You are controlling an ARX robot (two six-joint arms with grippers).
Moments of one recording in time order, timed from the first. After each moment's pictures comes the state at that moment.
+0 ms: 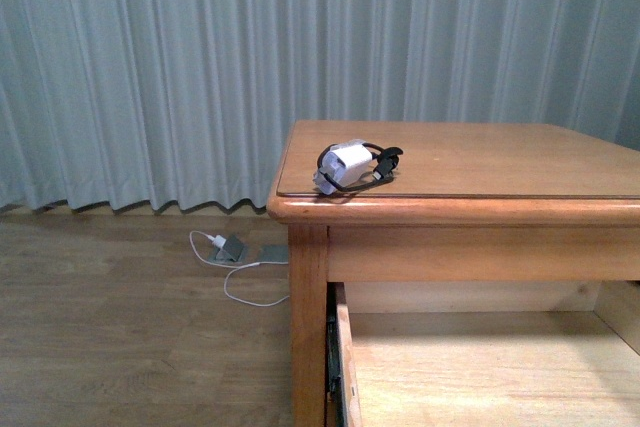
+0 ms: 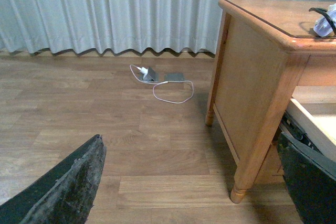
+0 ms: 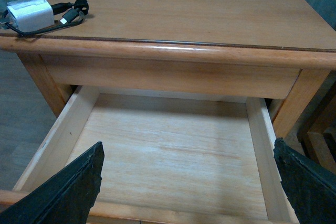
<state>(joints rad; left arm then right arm) 0.00 0.00 0.02 0.00 0.00 0.00 -0.04 0.76 0.41 0.12 -0.20 -0.05</state>
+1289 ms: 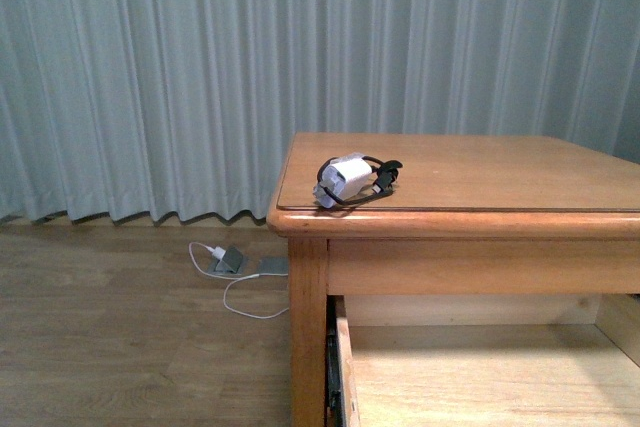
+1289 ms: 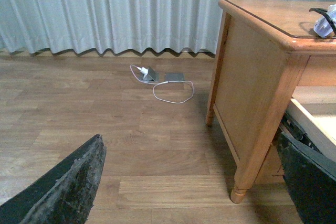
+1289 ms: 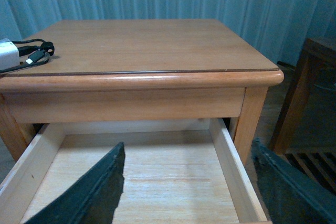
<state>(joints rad) 0.00 0.00 0.02 0.00 0.00 0.00 0.00 0.59 0.16 0.43 0.00 -0.01</state>
